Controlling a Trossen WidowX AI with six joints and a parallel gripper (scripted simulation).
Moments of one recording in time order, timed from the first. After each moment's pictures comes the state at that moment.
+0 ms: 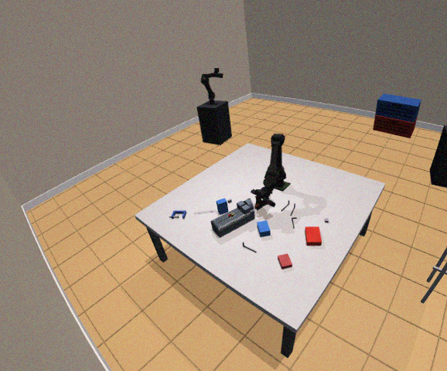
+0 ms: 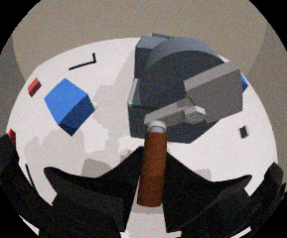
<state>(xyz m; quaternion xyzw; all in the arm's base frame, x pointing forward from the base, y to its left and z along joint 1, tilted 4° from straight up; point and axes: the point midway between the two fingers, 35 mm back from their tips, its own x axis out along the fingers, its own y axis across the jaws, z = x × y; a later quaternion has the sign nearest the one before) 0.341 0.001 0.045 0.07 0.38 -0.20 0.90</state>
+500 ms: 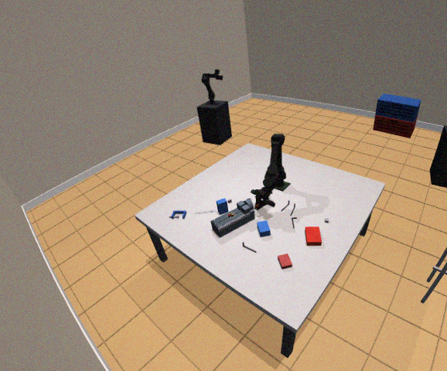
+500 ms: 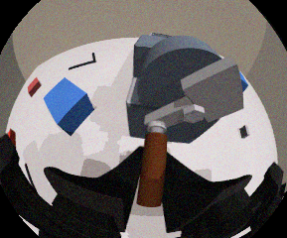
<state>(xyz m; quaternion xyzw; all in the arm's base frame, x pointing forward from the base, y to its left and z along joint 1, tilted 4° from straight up) 0.340 0.000 0.044 0.07 0.38 -0.20 0.90</state>
